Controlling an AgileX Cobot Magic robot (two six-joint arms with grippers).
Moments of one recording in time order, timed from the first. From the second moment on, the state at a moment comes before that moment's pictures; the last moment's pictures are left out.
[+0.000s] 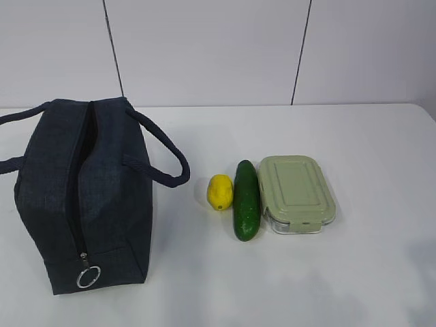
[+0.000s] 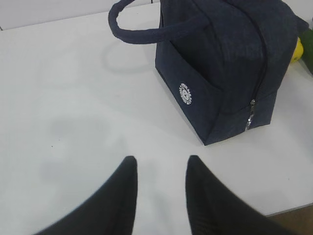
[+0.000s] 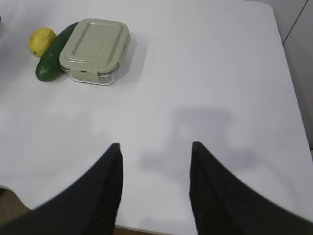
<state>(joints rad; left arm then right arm) -0.07 0.01 -0.51 -0.11 1.12 0.13 0.06 -0.02 -0.51 0.03 1.14 -0.11</state>
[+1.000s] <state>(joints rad) -0.07 0.01 -0.51 -0.11 1.12 0.13 0.06 -0.02 -0.51 0.03 1.14 -0.11</state>
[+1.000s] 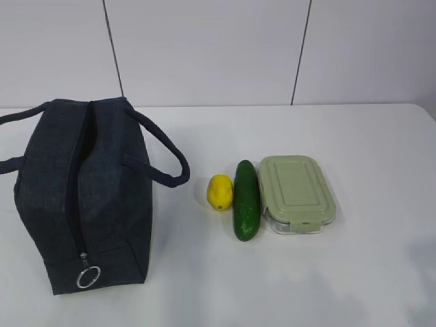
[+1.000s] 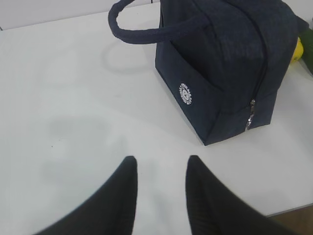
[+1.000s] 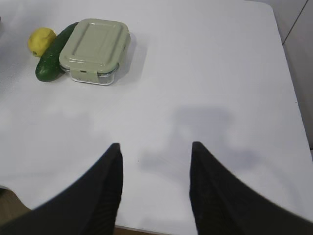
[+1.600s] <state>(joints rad) -0.07 0.01 -0.51 -0.11 1.12 0.13 0.06 -0.02 -0.51 0.03 1.14 -0.11</state>
